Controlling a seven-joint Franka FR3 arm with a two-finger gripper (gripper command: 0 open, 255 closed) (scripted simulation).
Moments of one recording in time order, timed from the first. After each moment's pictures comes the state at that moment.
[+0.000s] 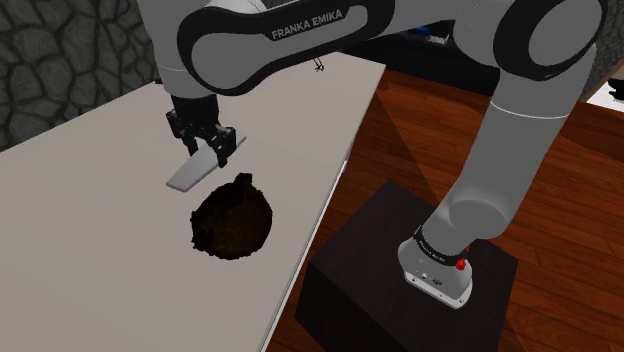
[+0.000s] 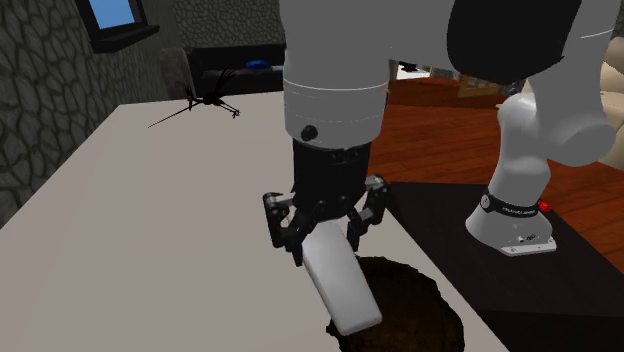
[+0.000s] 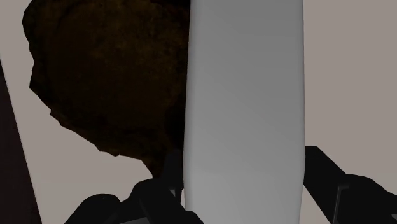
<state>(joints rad) 0.04 0.23 0.64 -1.75 -0.16 1.94 1.94</state>
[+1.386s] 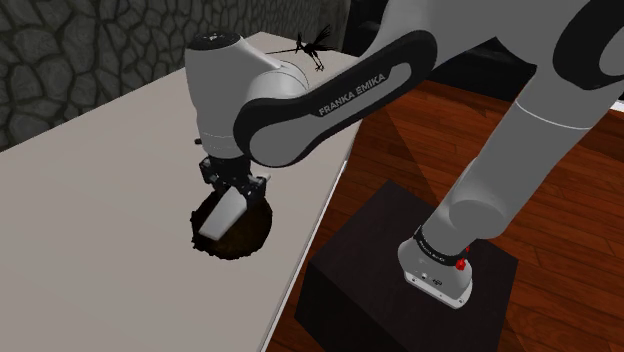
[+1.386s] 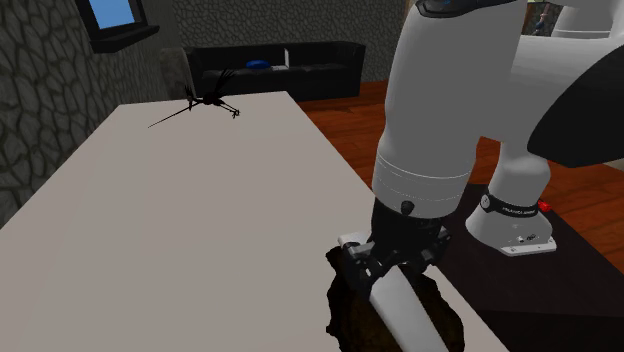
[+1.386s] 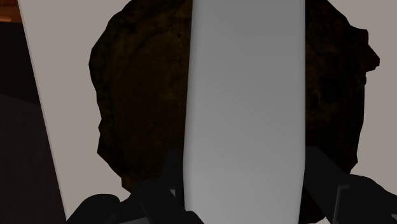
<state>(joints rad) 0.04 0.05 0.69 -2.14 -0.05 2.18 1.97</state>
